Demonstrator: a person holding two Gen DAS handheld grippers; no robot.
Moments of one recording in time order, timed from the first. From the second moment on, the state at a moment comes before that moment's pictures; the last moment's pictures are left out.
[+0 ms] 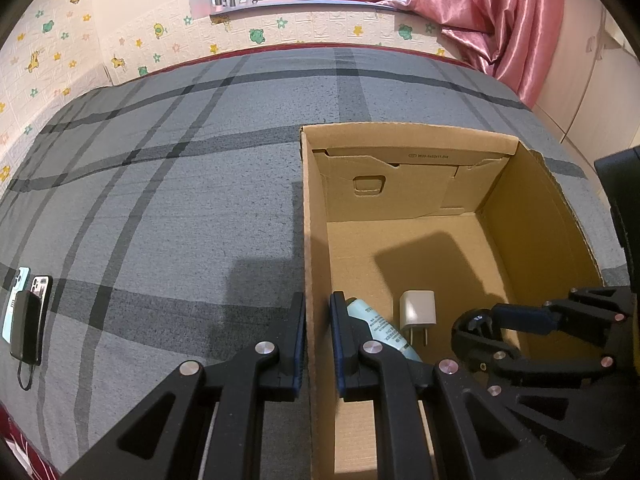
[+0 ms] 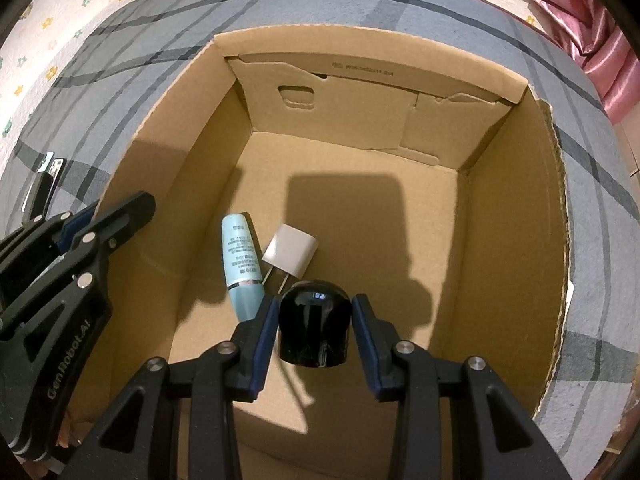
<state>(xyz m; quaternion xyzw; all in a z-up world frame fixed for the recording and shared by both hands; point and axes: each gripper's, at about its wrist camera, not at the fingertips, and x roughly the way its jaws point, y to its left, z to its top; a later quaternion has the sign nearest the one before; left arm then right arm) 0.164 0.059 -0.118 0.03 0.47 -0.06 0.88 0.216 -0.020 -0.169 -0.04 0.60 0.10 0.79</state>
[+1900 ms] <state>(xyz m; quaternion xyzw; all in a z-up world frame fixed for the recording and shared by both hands) 0.163 0.055 -0.118 0.03 0.47 -0.05 0.88 0.196 -0.158 -0.058 -0.01 0.47 0.02 0.88</state>
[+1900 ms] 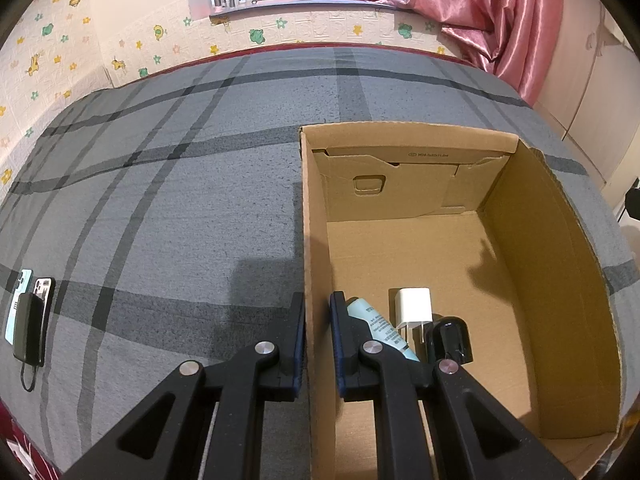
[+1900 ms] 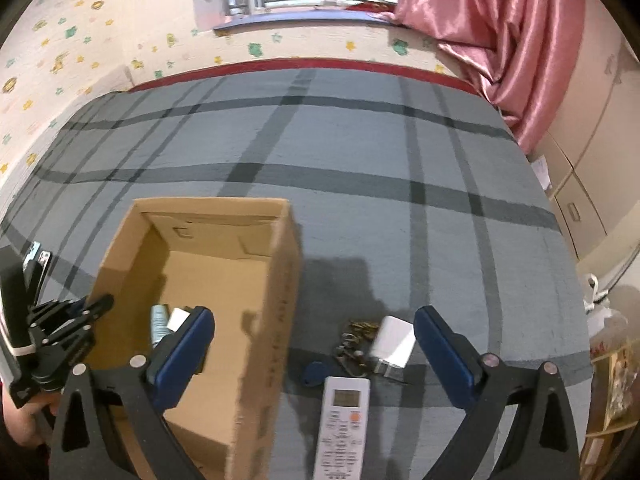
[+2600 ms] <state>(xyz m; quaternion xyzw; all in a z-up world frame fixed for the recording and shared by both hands) 0.163 0.056 -0.117 0.03 0.47 -0.05 0.88 0.228 -0.235 -0.150 0.04 0.54 -0.06 0.84</state>
